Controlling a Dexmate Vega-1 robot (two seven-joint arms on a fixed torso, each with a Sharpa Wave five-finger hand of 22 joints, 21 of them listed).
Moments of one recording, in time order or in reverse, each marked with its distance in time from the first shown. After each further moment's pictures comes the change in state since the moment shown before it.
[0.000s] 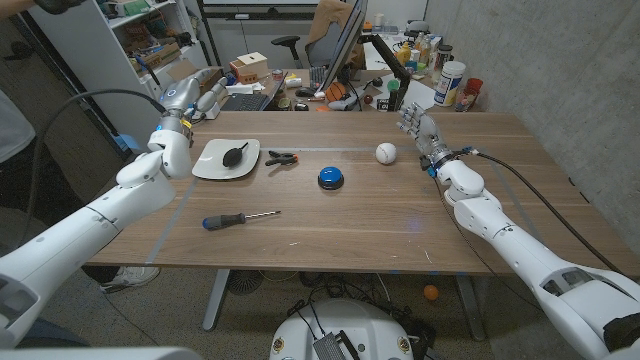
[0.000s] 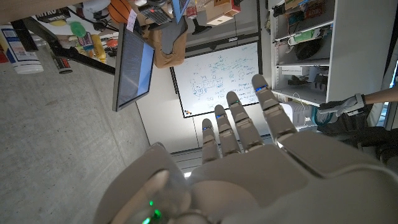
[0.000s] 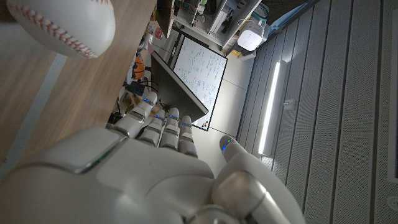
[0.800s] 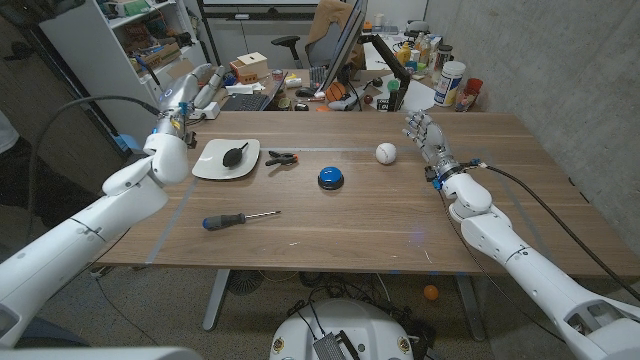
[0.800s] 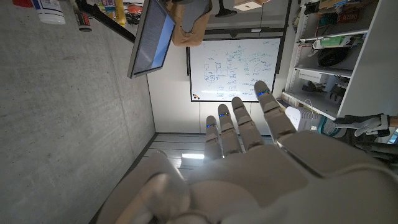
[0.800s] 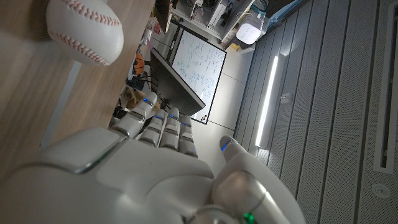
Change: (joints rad) left arm 0.130 0.008 -0.126 -0.085 -0.137 -0.132 0.045; left_hand -0.108 -0.012 -0.028 0.005 0.029 -0.015 0.052 -0.008 0.000 -0.018 0.058 -0.017 -0.009 -0.103 0.052 -0.016 -0.005 -0.057 -0.001 -0.057 0.003; right arm -0.183 -0.060 0.039 -0.212 -0.001 -0.010 -0.111; right_hand 0.000 0.000 0.000 0.000 0.000 0.000 0.000 0.000 0.000 0.004 0.000 0.000 0.000 0.000 0.000 0.000 0.000 -0.004 0.004 0.000 0.000
